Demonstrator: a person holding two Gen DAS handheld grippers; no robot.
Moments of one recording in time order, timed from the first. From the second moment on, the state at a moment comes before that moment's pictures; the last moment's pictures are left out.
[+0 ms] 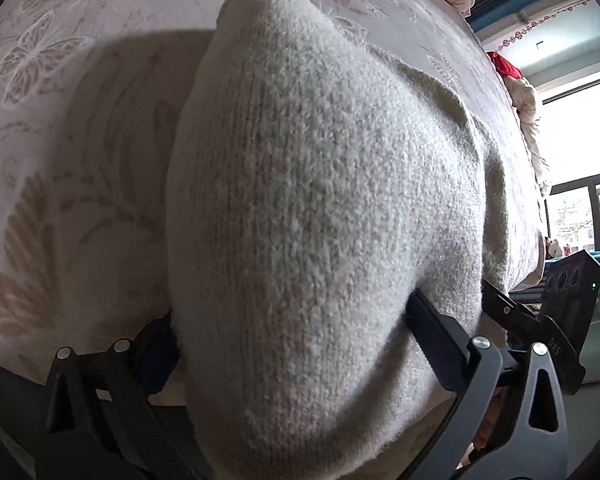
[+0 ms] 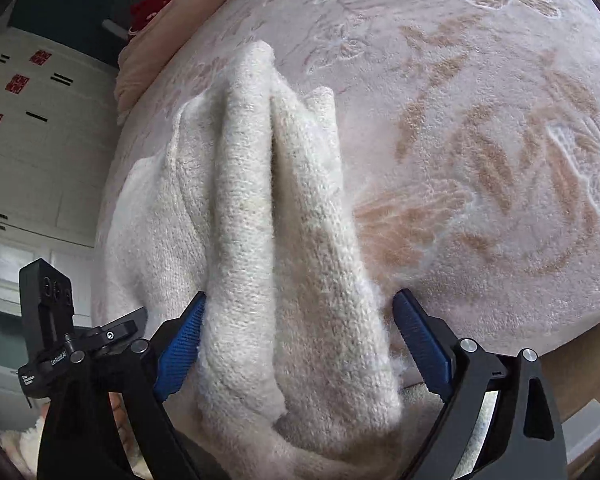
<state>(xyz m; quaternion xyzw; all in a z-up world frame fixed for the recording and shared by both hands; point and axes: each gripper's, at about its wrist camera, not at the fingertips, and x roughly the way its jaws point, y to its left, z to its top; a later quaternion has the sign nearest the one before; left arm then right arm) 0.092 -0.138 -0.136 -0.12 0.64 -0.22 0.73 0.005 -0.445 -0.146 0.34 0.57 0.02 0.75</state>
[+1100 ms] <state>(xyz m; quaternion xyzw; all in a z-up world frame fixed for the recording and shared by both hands) 0.049 -0.063 0.073 -0.09 0.48 -0.31 0.82 -0.009 -0.318 0.109 0.24 0.40 0.08 0.88</state>
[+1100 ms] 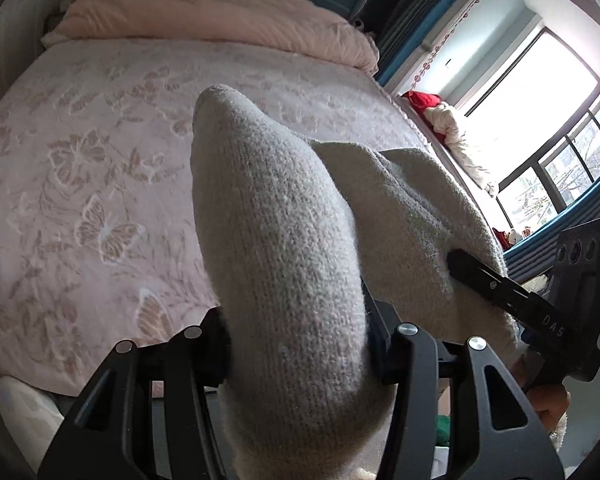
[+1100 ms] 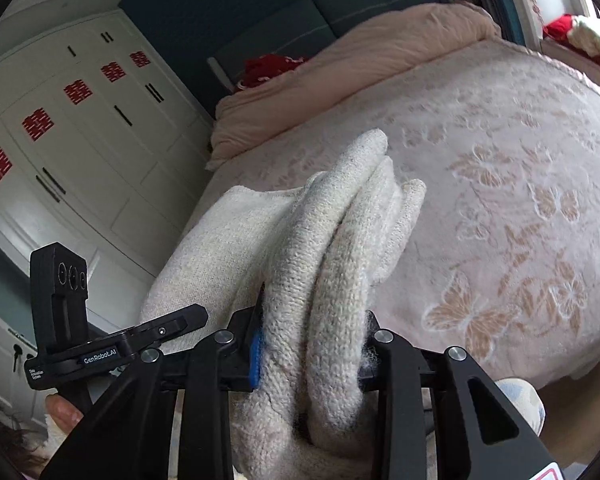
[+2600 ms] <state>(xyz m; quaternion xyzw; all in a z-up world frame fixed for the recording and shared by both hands) 0.160 0.203 -0.101 -0.26 0.51 -0.13 0.80 0.166 -0.095 -0.106 0.30 0.55 0.14 0.76</state>
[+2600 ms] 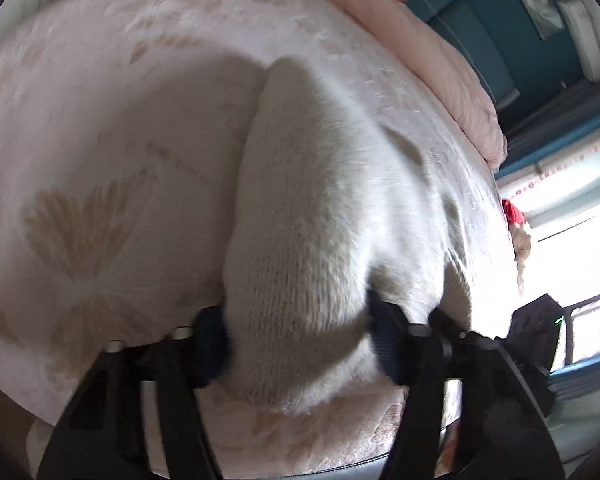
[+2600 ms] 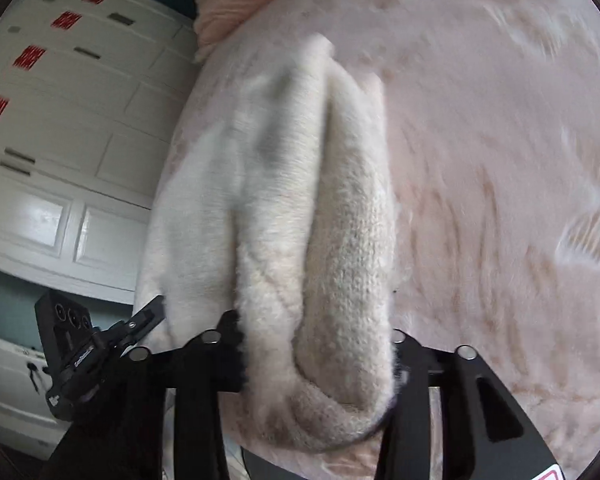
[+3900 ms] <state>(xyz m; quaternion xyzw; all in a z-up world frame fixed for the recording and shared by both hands) 0.070 0.121 -0.016 0.02 0.46 -0.04 0.88 0.080 -0.075 0.024 0.01 0.48 0.01 0.87</state>
